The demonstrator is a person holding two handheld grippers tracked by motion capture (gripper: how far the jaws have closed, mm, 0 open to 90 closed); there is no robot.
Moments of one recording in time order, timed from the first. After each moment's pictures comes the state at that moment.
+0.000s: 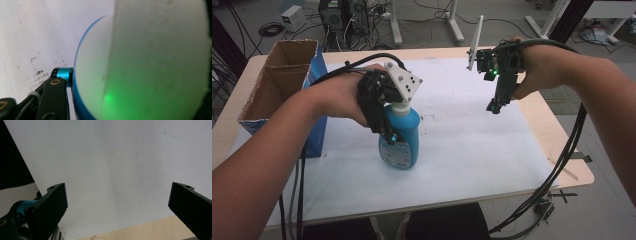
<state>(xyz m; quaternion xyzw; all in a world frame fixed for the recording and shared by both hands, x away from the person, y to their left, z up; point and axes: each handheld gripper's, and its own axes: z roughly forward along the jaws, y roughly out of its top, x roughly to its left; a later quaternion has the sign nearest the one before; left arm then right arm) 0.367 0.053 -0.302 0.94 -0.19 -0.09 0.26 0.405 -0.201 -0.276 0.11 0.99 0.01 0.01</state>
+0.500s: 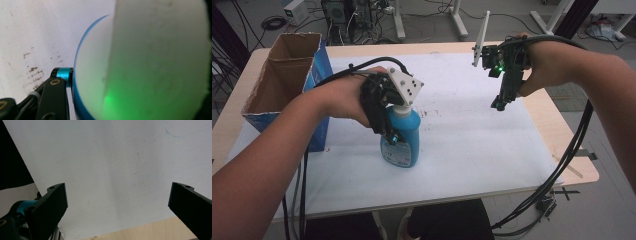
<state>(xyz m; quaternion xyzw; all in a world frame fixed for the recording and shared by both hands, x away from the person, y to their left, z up) 0.368 0.059 -0.322 0.94 -0.19 -0.09 0.26 0.405 -0.201 -0.280 0.11 0.99 0.01 0.01</state>
